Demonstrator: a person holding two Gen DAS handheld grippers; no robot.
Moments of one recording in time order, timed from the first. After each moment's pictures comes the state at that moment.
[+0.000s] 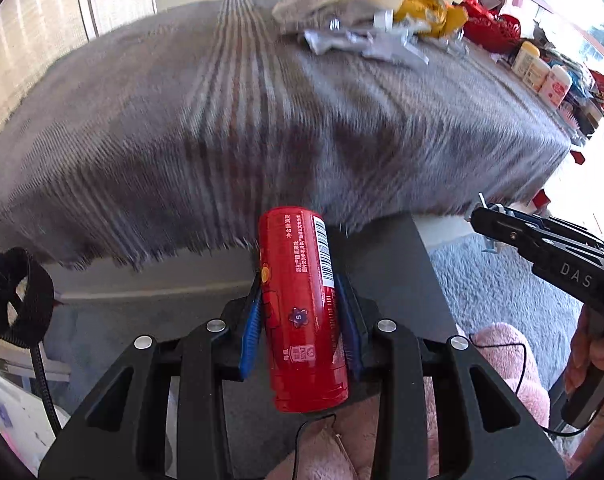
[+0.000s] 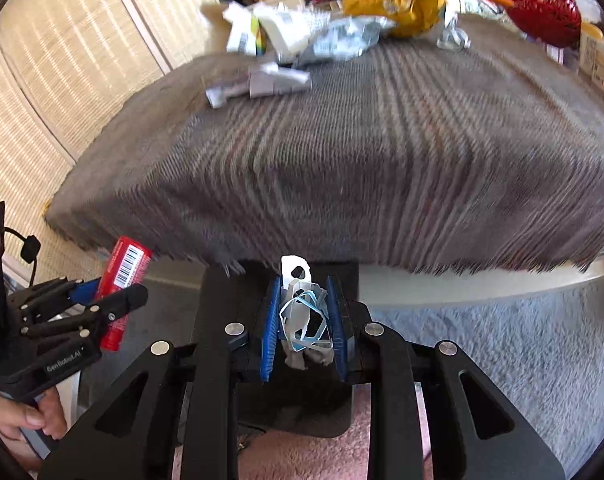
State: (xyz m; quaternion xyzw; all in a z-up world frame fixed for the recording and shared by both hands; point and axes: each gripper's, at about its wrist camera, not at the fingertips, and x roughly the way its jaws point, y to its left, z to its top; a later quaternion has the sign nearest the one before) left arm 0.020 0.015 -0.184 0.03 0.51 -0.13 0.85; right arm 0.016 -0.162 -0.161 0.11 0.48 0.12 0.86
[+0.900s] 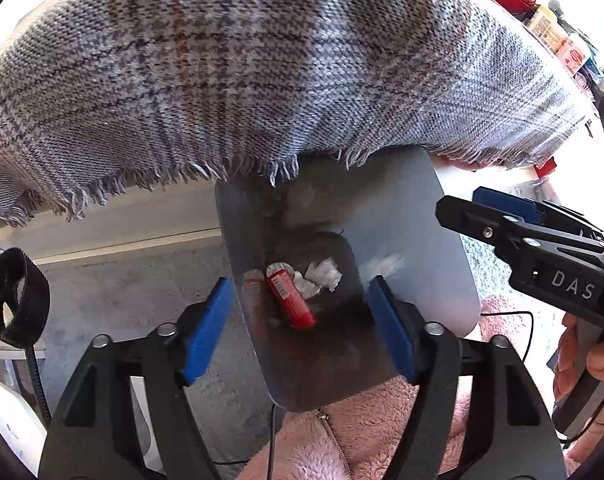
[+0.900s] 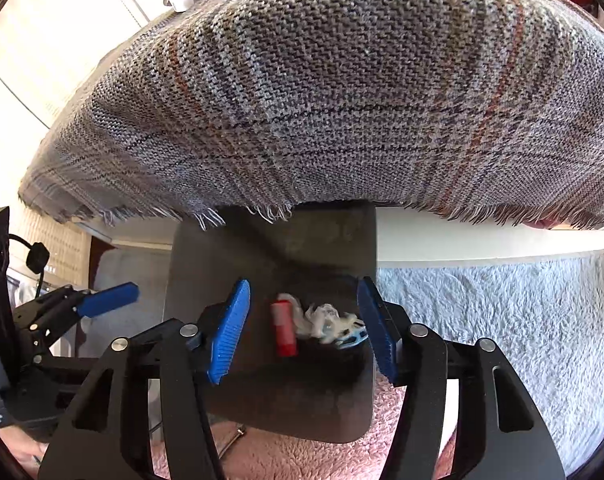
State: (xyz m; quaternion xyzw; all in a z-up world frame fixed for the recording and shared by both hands) left arm 0.037 0.002 -0.244 0.02 0.58 -0.14 0.81; right arm 0.031 -0.145 -0.209 0.11 0.54 0.11 0.83
